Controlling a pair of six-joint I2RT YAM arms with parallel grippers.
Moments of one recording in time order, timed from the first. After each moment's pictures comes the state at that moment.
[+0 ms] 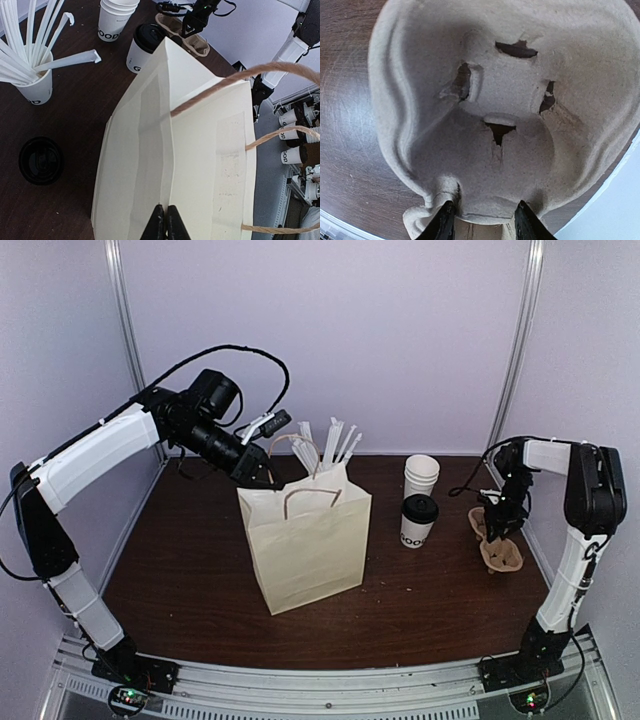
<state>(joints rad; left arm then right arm) -0.62 1.67 1.71 -0.99 0.67 0.07 -0.08 1.92 1.42 -1.14 -0.01 -0.24</state>
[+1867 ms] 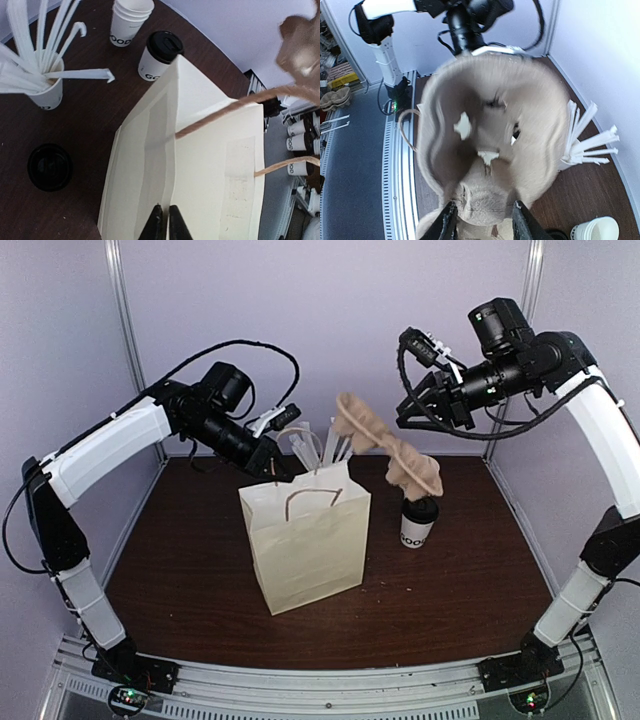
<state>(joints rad) -0.64 1.74 1.82 -1.00 0.58 0.02 0.53 1.63 2.21 -1.29 -0.67 -0.46</state>
